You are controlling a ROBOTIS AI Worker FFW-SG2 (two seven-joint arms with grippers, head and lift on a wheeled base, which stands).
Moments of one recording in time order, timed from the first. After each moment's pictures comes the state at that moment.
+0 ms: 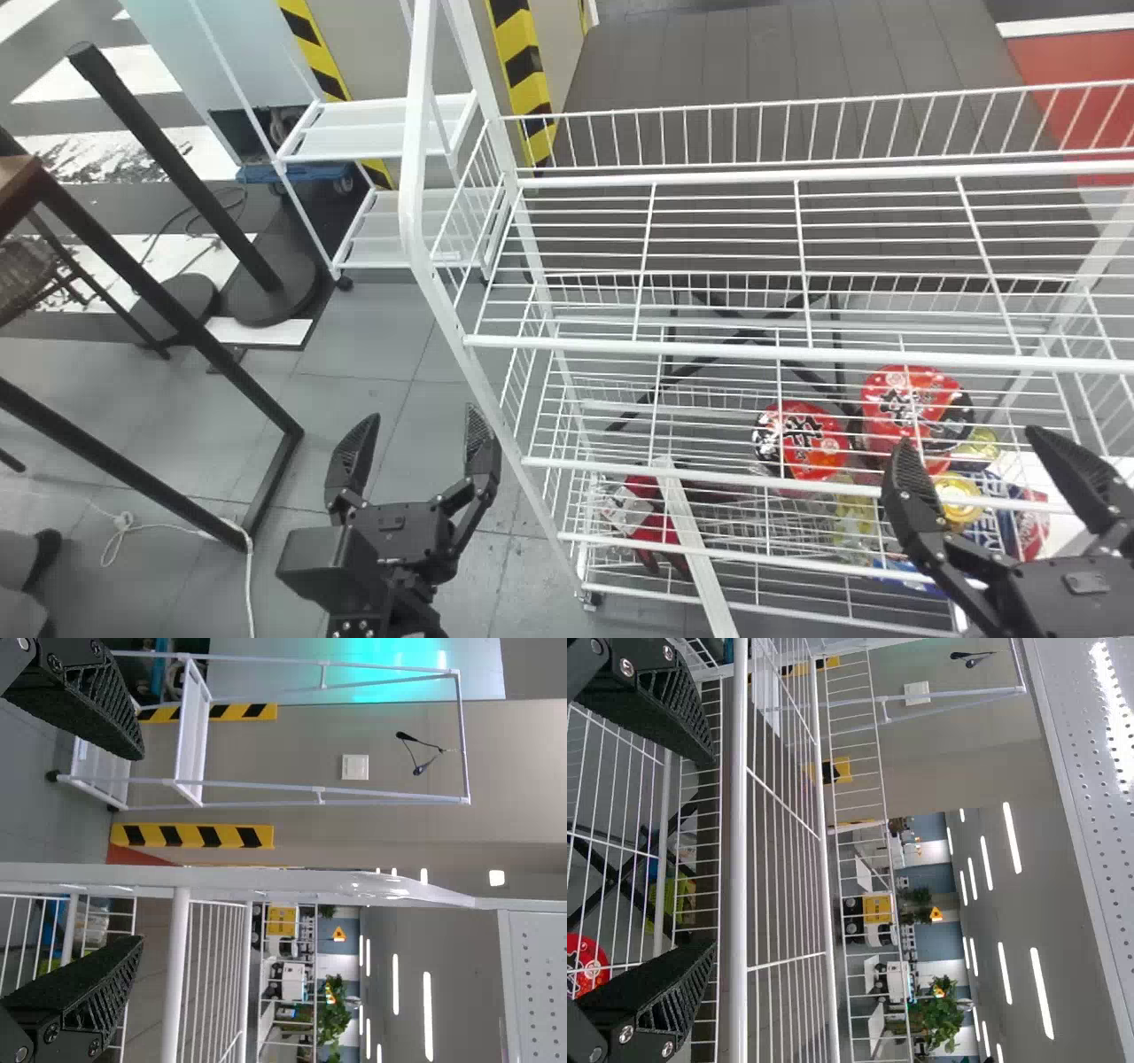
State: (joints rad) left arm 0.60 0.08 0.05 -1.73 0.10 -0.41 0.12; right arm 0.66 -0.06 0.12 -1.91 -0.09 -0.26 0.12
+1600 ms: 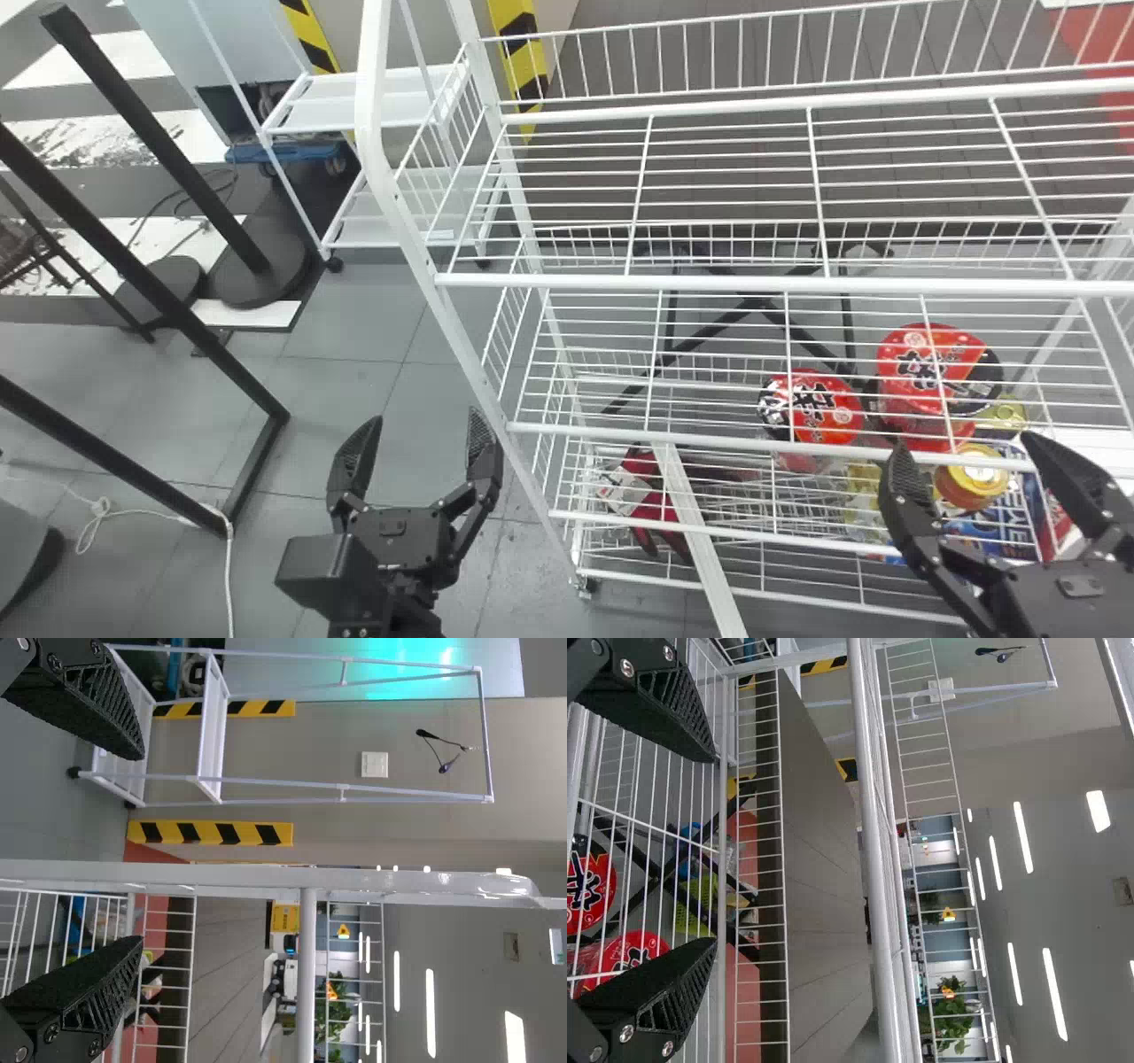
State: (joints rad) left arm 0.61 0.08 0.05 -1.73 0.10 -0.44 0.11; right arm 0.66 -0.06 0.13 -1.89 -0.09 -0.27 0.12
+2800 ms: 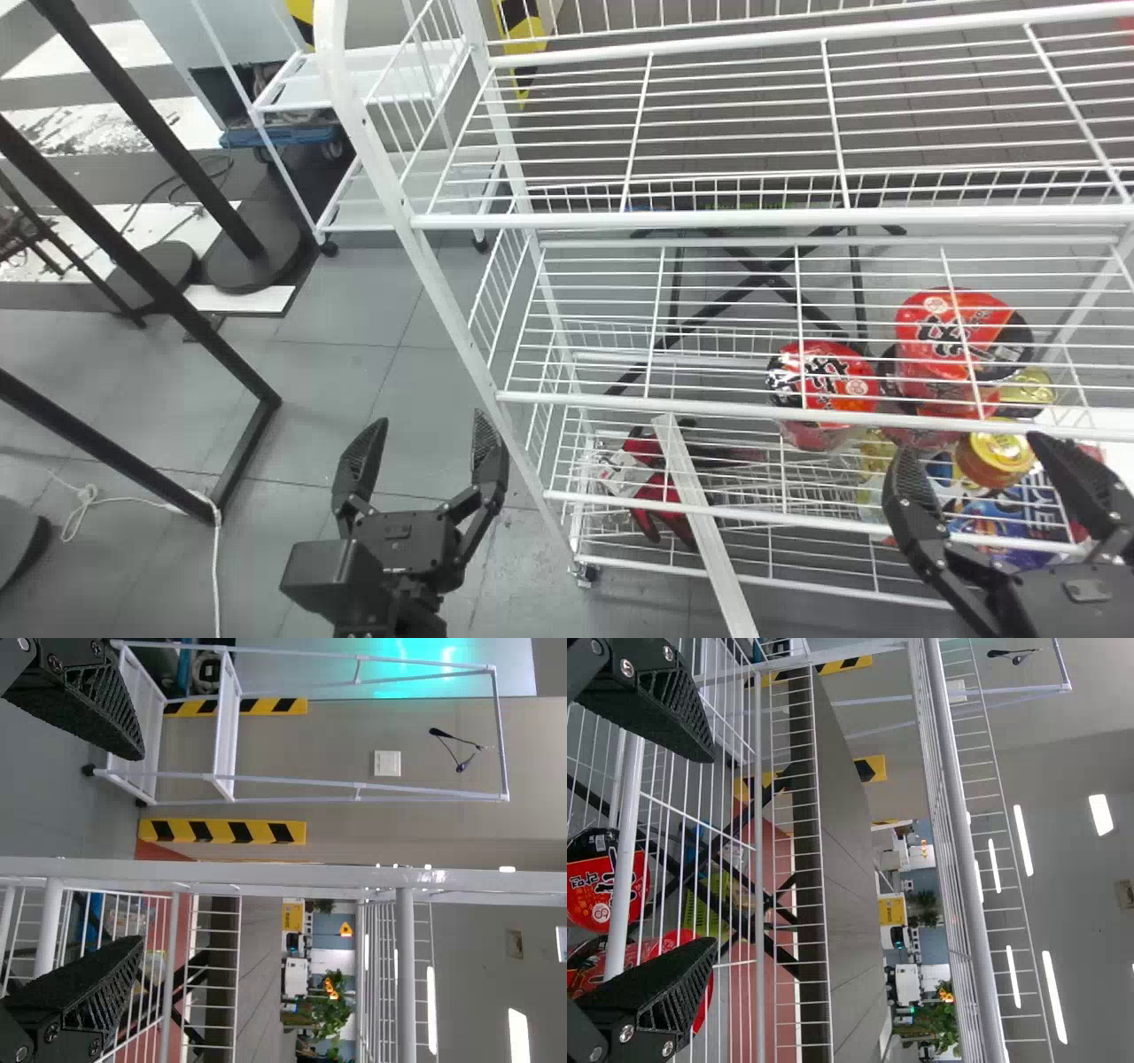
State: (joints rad) left arm 0.61 0.08 0.05 -1.73 0.10 -0.45 0.10; right arm 0.66 -0.06 0.13 -1.90 -0.08 -0.28 0.12
